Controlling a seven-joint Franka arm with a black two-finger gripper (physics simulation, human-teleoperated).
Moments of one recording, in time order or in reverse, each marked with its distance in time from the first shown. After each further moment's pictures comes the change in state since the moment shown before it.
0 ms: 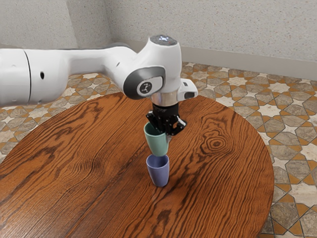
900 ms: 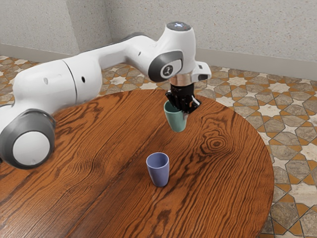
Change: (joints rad) arm -0.063 0.405 0.061 0.600 0.082 -0.118 0.231
